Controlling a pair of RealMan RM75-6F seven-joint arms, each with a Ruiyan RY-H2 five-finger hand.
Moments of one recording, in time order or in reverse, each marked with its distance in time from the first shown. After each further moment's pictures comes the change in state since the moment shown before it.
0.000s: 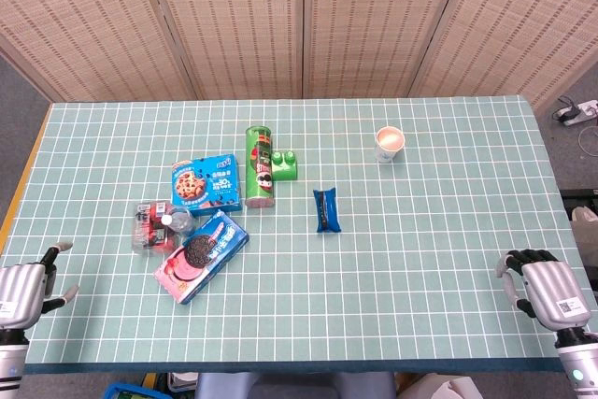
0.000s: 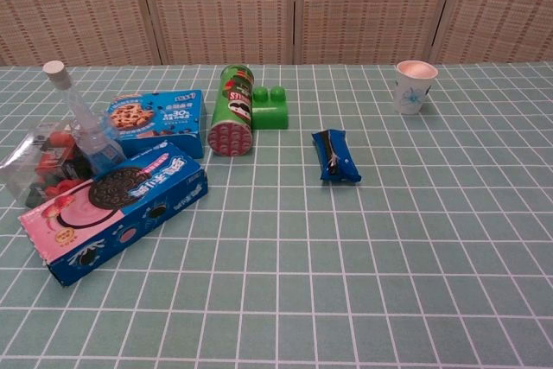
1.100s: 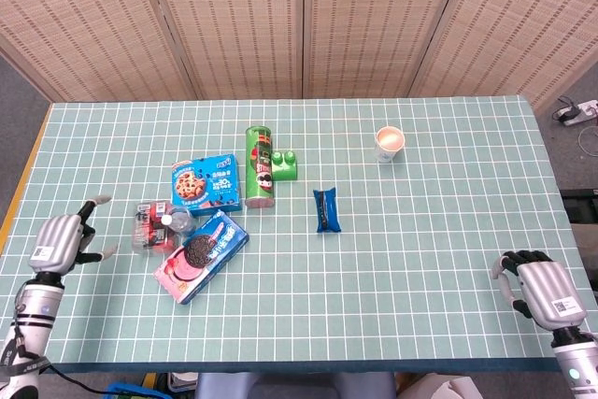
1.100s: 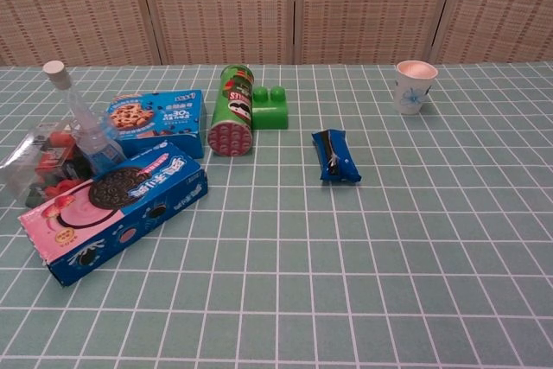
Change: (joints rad) left arm -0.207 0.018 -0.159 -0.079 -0.162 -0.303 -0.123; right arm 0.010 0.002 -0.005 -0.006 0.007 -0.022 0.007
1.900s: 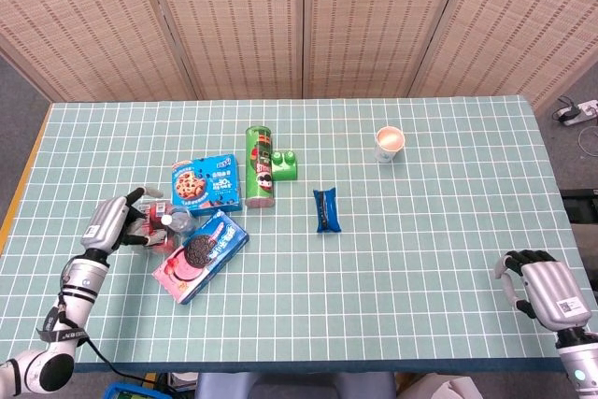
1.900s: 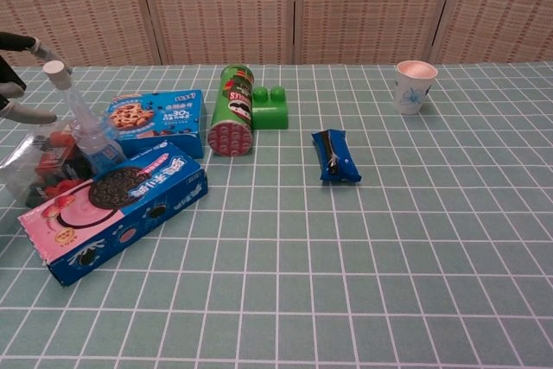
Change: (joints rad) left arm -0.135 -0.070 -0.071 -0.042 -0.109 -0.157 -0.156; right arm -0.003 0.014 -0.003 0.004 -0.013 0.015 0.039
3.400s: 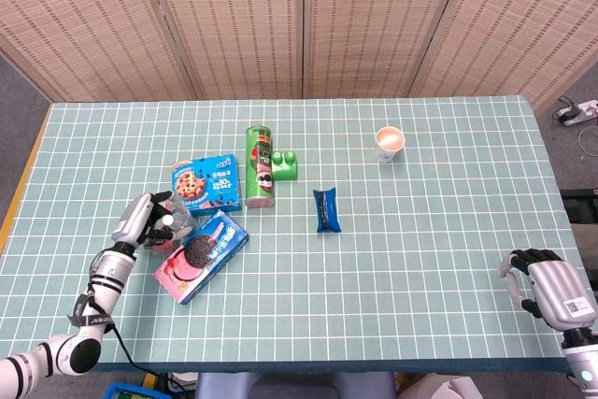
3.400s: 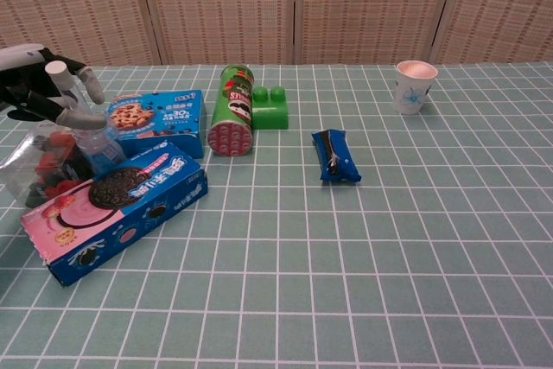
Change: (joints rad) left arm -0.073 -0.130 -0.008 0.121 -0.031 -0.064 -0.155; right arm -0.004 0.012 0.002 0.010 -0.002 0.011 0.042
